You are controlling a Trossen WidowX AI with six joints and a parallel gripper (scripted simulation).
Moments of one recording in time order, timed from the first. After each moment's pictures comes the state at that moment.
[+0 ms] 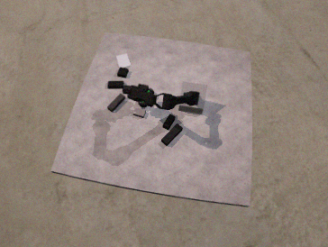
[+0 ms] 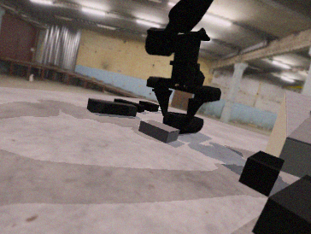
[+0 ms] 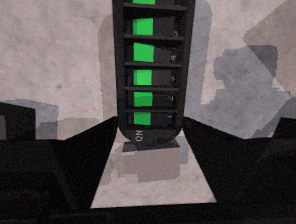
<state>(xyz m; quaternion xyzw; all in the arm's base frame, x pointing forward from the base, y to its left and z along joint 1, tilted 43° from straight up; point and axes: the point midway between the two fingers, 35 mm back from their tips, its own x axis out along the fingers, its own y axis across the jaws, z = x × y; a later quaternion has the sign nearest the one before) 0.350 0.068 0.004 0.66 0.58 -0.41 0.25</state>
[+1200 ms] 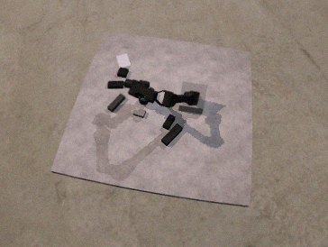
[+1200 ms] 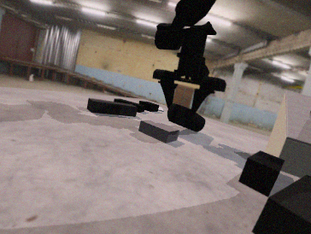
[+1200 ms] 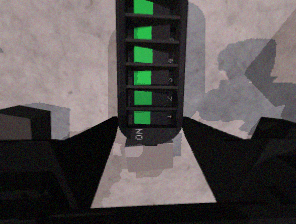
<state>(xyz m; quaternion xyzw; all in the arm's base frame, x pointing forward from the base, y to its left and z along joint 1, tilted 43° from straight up) 0.345 0.042 0.012 0.67 0.58 -0.40 0.23</state>
